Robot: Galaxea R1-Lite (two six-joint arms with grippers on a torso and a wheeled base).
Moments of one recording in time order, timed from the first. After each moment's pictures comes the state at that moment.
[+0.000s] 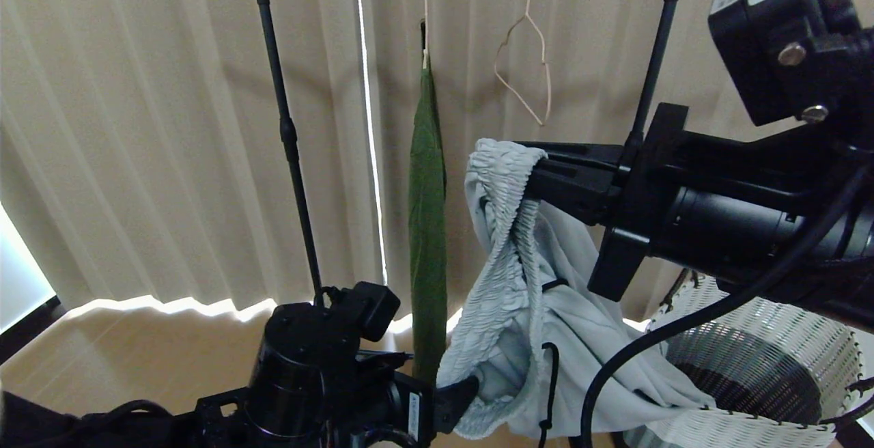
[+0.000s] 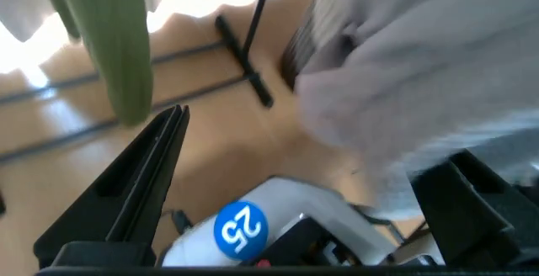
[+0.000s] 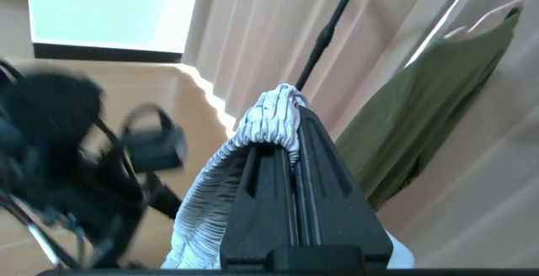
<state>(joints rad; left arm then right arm) -0.86 1.76 -0.50 -0.77 0.09 -0.40 0.87 1.47 -0.95 -0.53 0.08 -0.25</state>
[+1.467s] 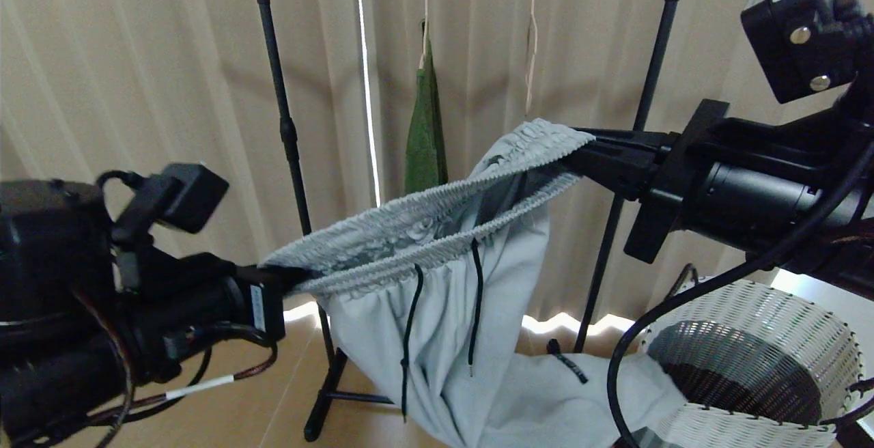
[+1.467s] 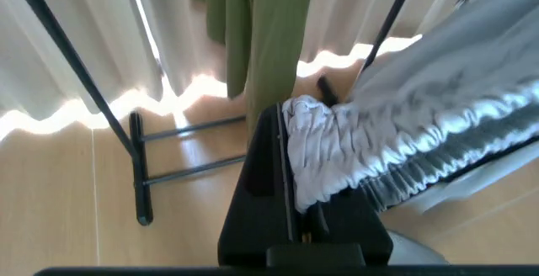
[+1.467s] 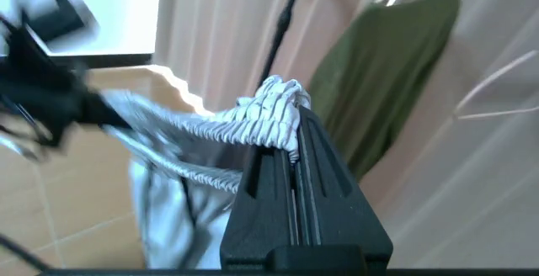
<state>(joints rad) -0.53 1.33 -0.63 -0.39 0.09 -0.14 0.73 1.43 -0.92 -0.53 0.07 -0.19</state>
